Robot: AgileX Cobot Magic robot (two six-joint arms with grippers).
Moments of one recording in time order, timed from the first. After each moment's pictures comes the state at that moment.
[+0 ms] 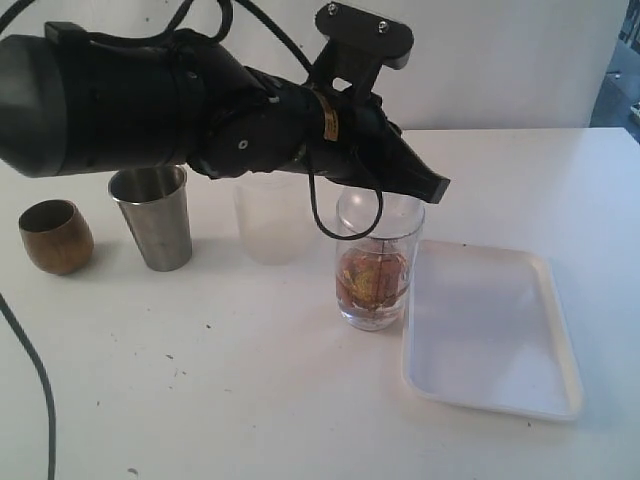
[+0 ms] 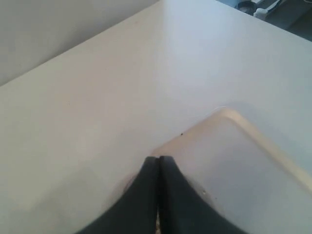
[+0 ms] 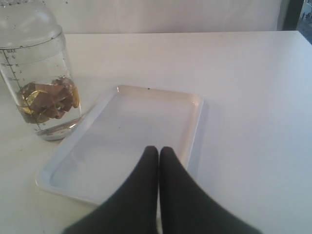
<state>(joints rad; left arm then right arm) -0.86 1.83 -1.41 0.24 0.24 -0.23 0.04 0.00 0.00 0.00 0.34 0.08</state>
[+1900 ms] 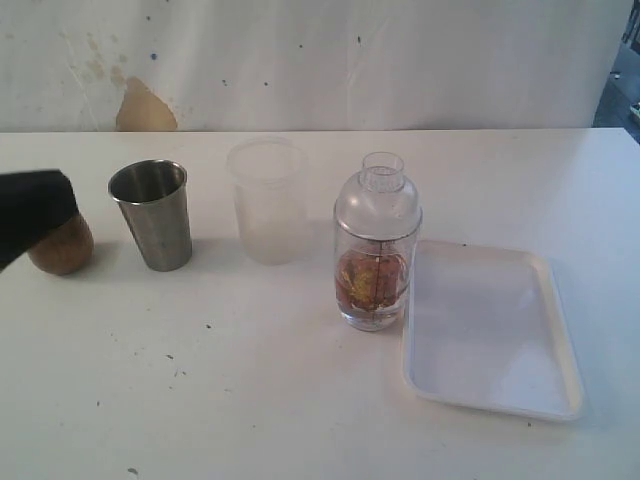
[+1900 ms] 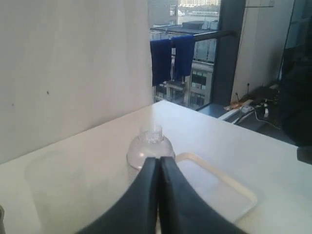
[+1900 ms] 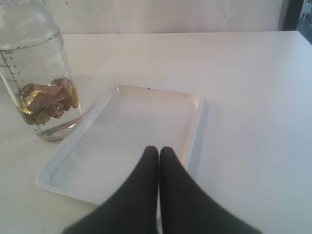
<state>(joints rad) -0.86 0.61 -0.48 0.22 0.03 -0.23 0.04 0.00 0.00 0.00 0.34 0.08</state>
